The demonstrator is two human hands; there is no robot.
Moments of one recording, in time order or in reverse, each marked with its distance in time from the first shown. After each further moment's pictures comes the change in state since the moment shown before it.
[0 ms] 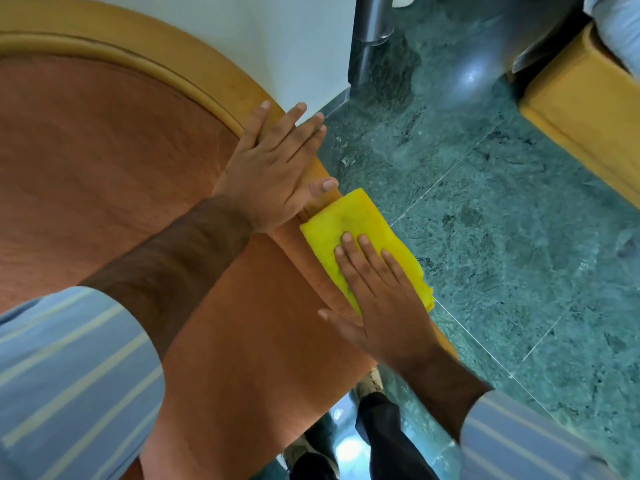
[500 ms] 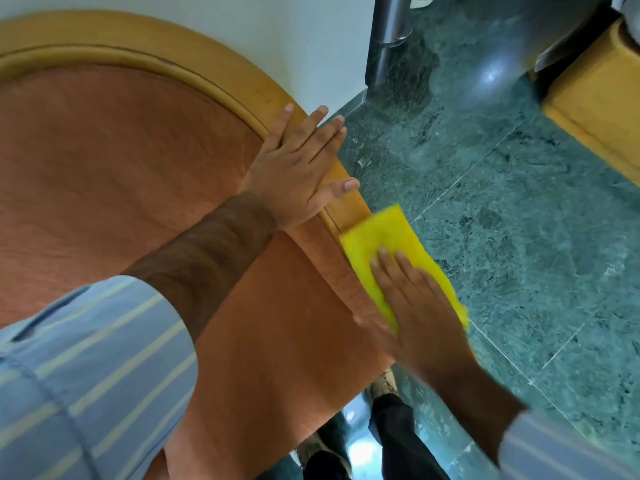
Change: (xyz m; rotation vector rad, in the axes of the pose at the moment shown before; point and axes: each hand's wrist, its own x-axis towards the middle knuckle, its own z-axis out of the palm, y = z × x) left_hand -0.001 -0.001 -0.005 -0.003 -0.058 -0.009; right_hand -0.031 0.005 -0.007 0.097 -0.055 0.080
